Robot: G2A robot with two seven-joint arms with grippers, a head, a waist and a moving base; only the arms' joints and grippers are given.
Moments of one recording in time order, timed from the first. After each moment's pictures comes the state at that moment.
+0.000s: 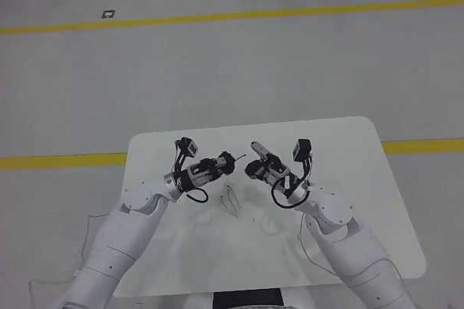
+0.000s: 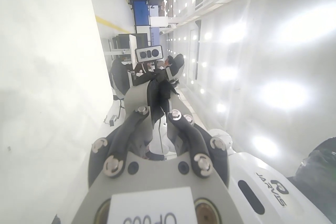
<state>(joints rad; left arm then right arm) 1.23 -1.15 -1.12 -1.37 -0.60 -0.28 -0.93 -1.46 -1.26 1.16 -1.69 0.40 0.05 0.44</state>
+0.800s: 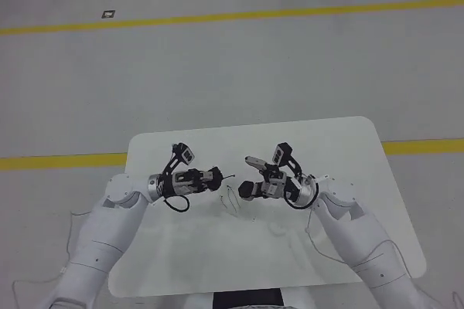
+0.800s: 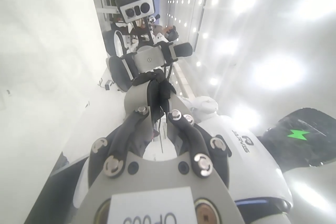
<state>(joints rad) 1.19 -1.11 -1.19 -1.28 -0.68 -0.19 -1.32 -1.33 -1.25 1.16 -1.52 0.60 0.15 0.94</state>
